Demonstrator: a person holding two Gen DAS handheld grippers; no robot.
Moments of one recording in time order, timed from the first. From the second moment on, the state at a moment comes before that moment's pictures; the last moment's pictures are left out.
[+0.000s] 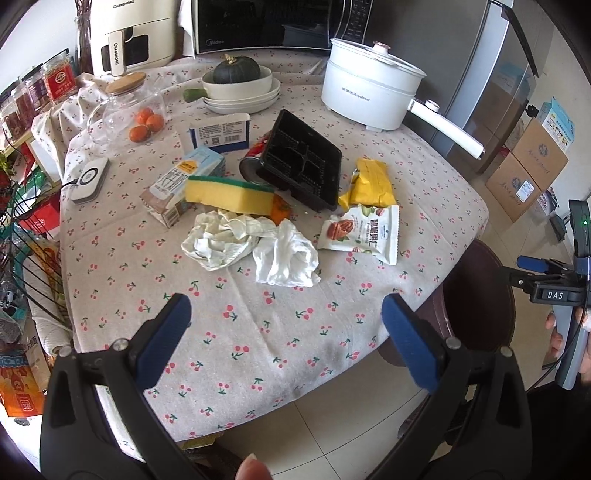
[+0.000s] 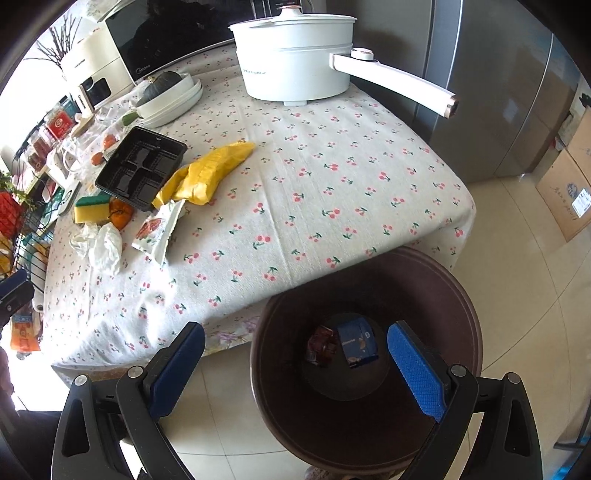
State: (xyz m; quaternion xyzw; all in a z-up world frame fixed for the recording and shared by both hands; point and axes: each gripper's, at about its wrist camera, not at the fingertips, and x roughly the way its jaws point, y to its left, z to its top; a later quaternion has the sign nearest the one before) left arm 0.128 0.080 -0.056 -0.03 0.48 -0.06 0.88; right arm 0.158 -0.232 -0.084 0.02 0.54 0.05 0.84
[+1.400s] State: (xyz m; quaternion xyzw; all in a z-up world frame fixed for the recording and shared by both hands) left arm 0.178 0.099 -0.118 -0.11 0.55 -0.05 0.83; right arm 0.254 -0.106 -0.105 -0.03 0.52 0.14 0.84
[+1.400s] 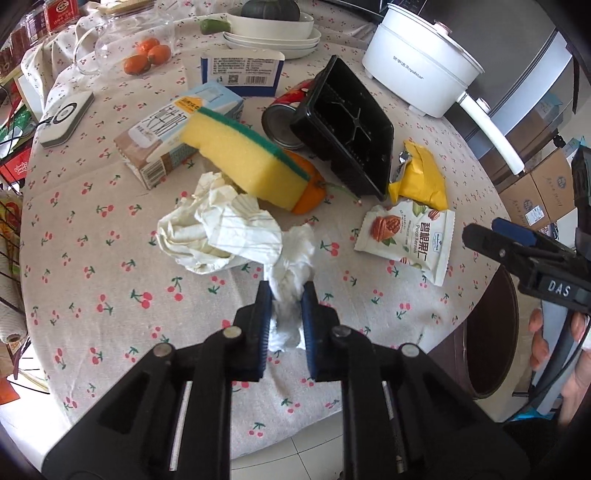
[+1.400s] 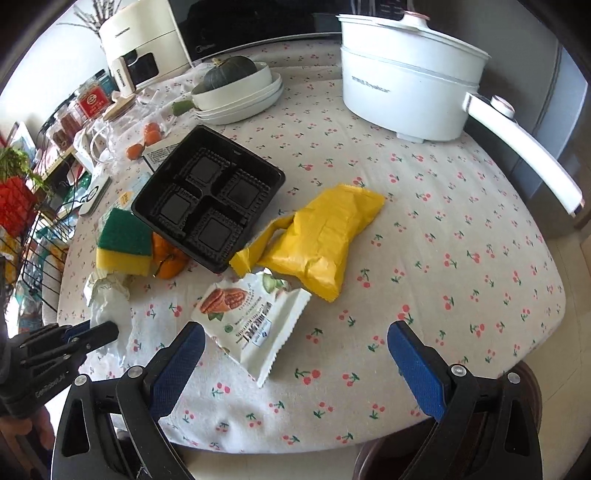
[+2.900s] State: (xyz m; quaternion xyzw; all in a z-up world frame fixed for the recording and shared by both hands) left arm 0.155 0.137 -0.109 -0.10 0.55 -0.04 0.83; right arm 0.268 -0.044 -0.168 -0.15 0.58 0.20 0.78
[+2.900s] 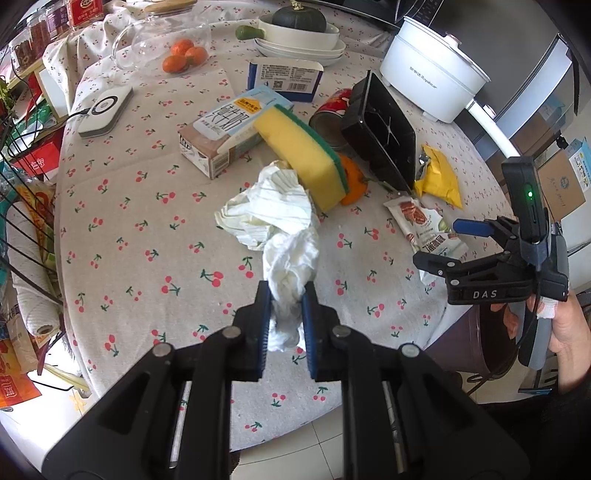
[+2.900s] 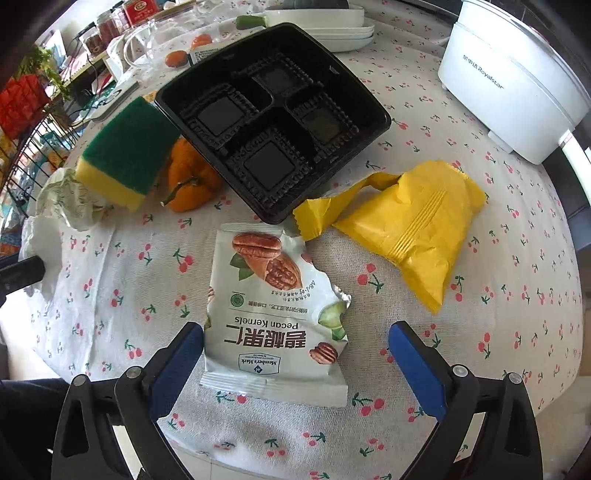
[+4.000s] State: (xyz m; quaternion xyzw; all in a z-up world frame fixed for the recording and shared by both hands) left arm 0.148 0.100 -0.091 -0.08 0.53 -0.08 0.84; right arm 0.206 -0.106 -0.092 -0.11 0.53 0.18 0.82
